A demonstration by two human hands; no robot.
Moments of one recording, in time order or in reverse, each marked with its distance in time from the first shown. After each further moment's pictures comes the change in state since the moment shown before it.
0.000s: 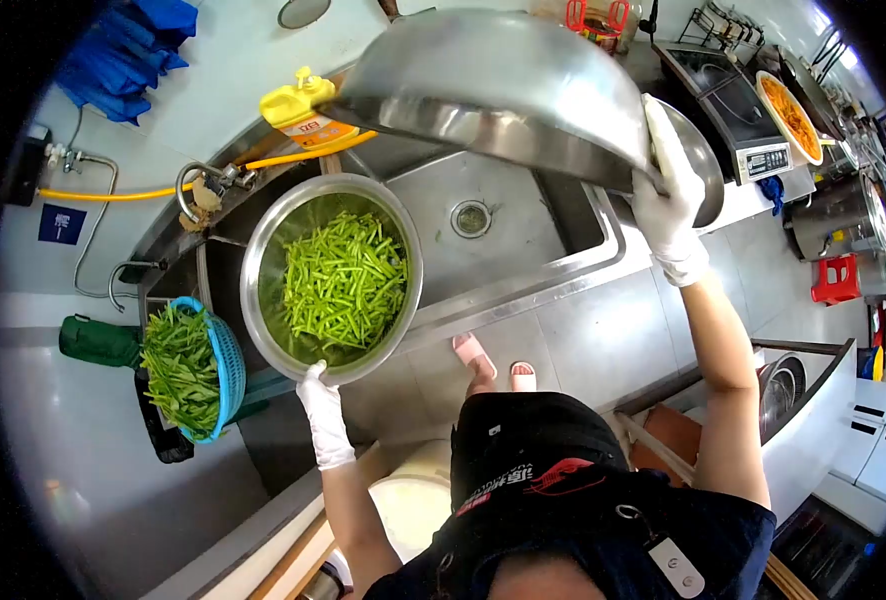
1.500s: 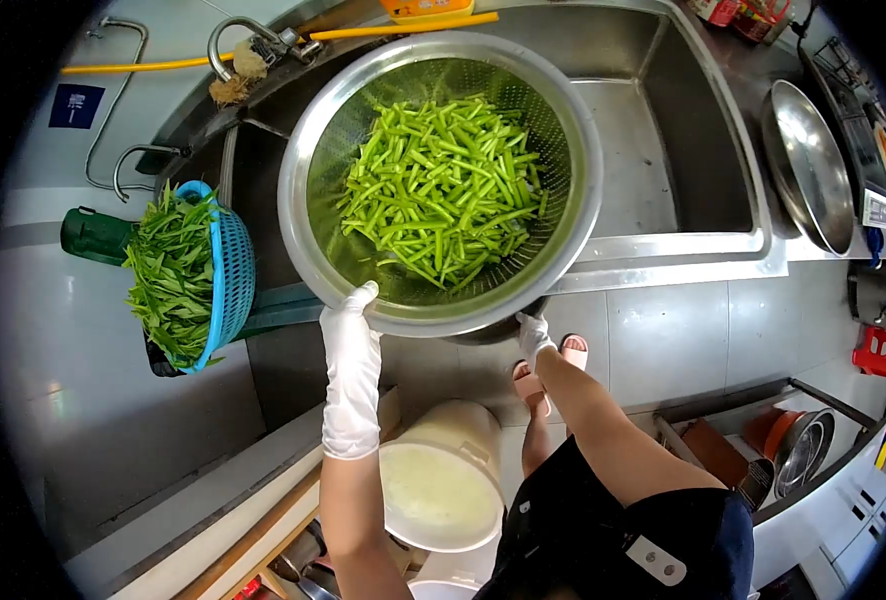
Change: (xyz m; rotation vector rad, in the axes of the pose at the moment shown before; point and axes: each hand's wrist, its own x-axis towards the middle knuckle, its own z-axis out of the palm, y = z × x) left_hand 0.001 0.031 -0.027 0.186 -0.070 0.031; right_hand -0.575 -0.211 0.354 0.871 -0.085 1.981
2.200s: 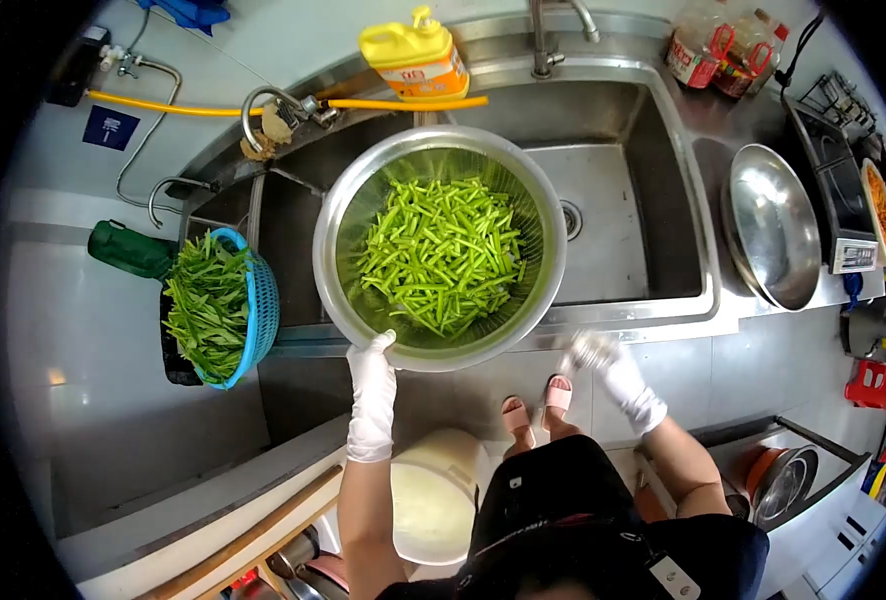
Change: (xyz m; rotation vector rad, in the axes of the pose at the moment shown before) left_hand 0.006 -0.016 0.020 -0.085 0.002 0.020; right_hand -0.204 -0.392 0.006 -0.551 -0.741 -0.204
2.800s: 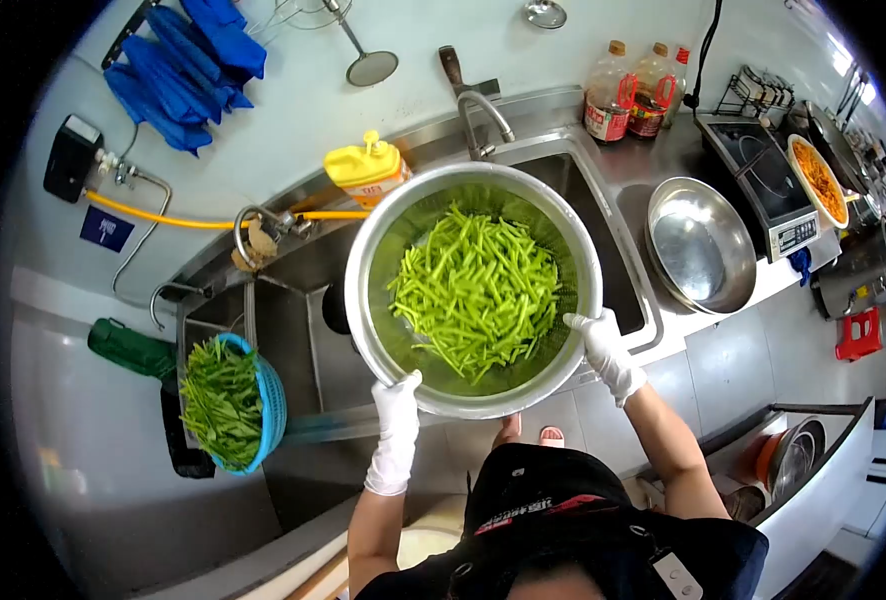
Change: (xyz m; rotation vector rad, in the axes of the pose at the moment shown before) left_hand 0.026 0.028 0.002 0.028 -0.421 0.161; right_hand 0.040 -0.057 0.049 -0.101 0.738 -0.186
